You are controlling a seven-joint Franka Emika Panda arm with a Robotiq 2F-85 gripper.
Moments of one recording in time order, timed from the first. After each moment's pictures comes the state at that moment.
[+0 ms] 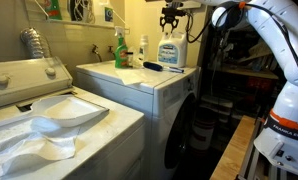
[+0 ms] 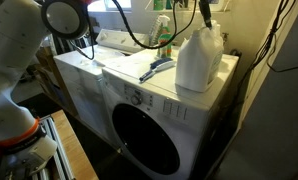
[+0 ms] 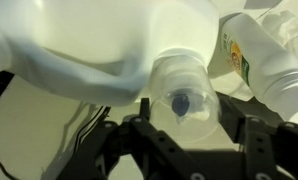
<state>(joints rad) -0.23 0.77 -0.18 -0.57 -0.03 1.76 0.63</state>
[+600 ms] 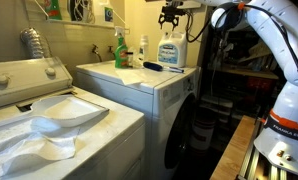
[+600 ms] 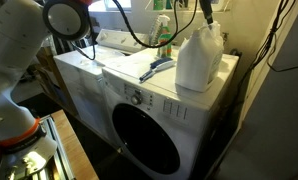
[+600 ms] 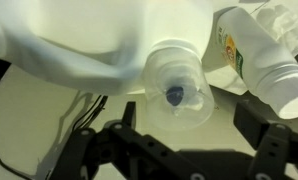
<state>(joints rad) -0.23 0.78 -0.18 -0.53 -0.03 1.77 0.62</state>
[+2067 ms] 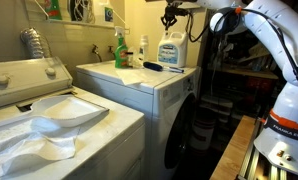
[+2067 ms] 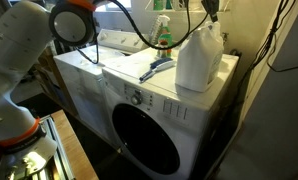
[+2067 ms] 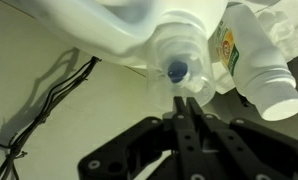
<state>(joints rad) -0.26 0.84 -0.15 -0.45 -0.03 1.82 0.38</state>
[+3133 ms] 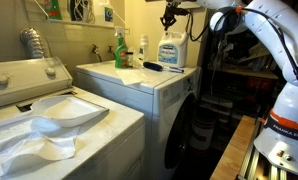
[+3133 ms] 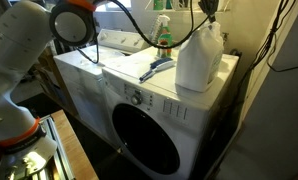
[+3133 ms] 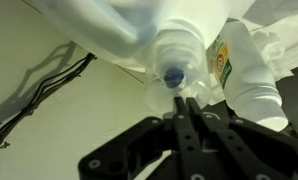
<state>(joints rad) -0.26 0.83 -0.13 -0.45 -0.03 1.80 0.27</state>
